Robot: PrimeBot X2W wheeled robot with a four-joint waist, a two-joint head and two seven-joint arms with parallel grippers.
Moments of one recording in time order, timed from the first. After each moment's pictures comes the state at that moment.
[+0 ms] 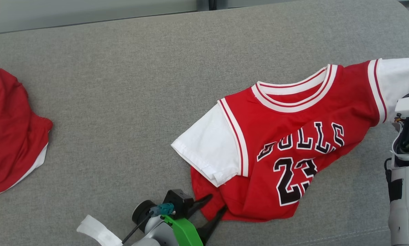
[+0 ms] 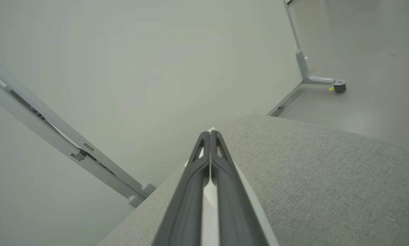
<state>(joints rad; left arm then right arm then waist) -0.25 0.12 -0.87 0.35 -0.57 -0.13 -0.06 -0.42 -0.05 -0.30 0.30 0.51 -0.13 -0.19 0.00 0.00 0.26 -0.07</state>
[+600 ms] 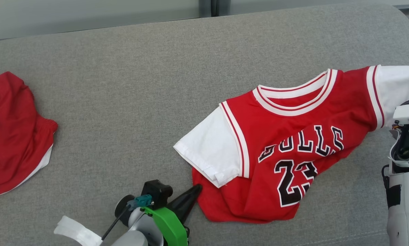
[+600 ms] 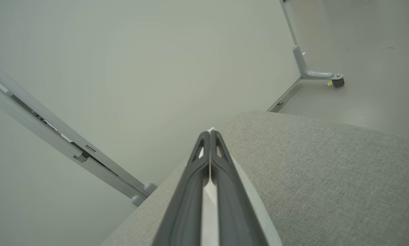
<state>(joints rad) -0.27 0.14 -0.81 0.39 -0.62 -0.13 -0.13 -0.40 -0.04 -0.31 0.32 0.54 -0.13 -0.20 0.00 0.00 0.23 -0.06</state>
